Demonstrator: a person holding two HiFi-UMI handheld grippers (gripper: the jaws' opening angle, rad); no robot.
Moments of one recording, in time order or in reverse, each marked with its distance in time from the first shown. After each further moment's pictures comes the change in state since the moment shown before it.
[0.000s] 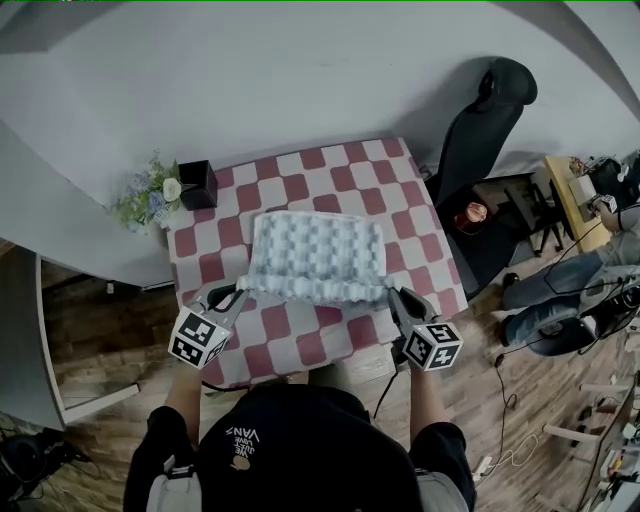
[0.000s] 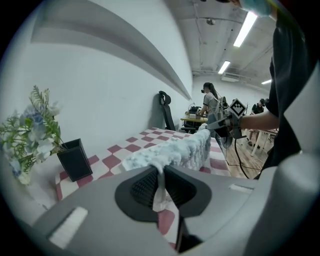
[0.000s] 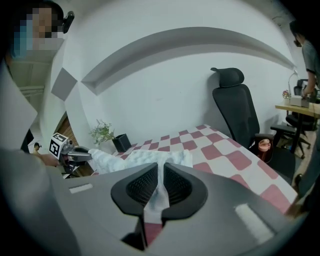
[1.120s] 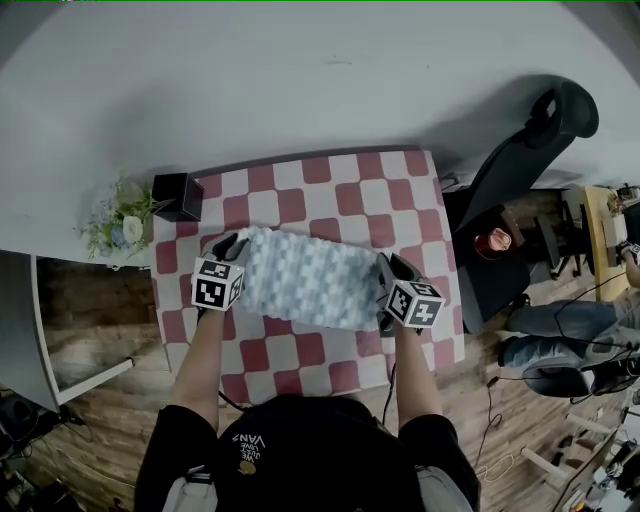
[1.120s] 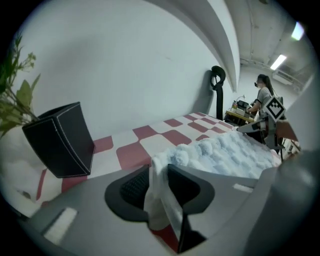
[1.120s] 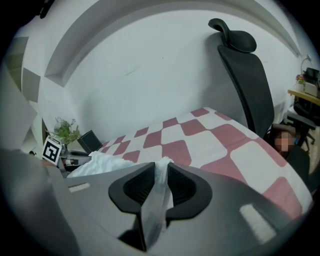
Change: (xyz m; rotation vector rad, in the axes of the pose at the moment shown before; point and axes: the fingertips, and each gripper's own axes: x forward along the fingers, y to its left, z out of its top) left arm 0.171 0.135 -0.022 -0.300 0.209 0.318; right arm 0.198 -0.100 0.029 0.077 0.194 -0.036
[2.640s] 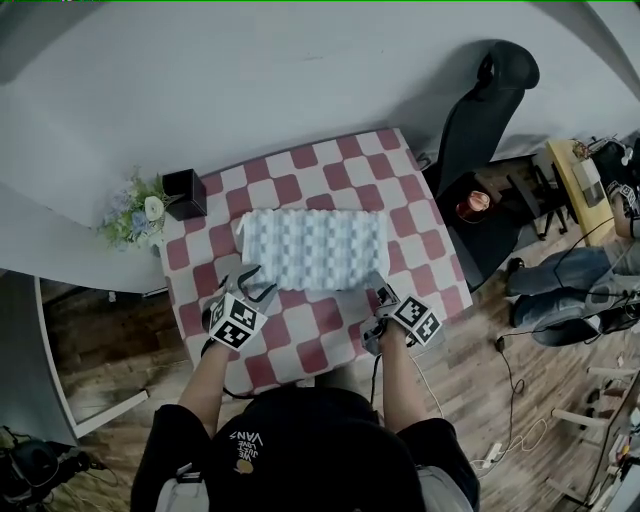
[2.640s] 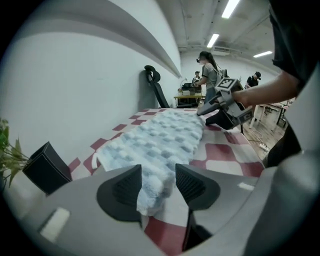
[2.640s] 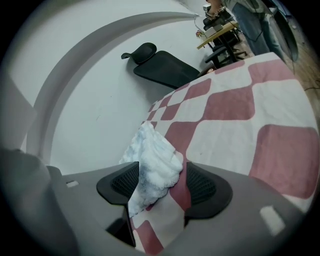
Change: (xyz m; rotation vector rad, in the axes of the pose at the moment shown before) left arm -0.094 -0.105 -0.065 0.544 -0.028 -0.283; right arm -0.095 0.022 -0.126 0.811 -0.220 -0.059
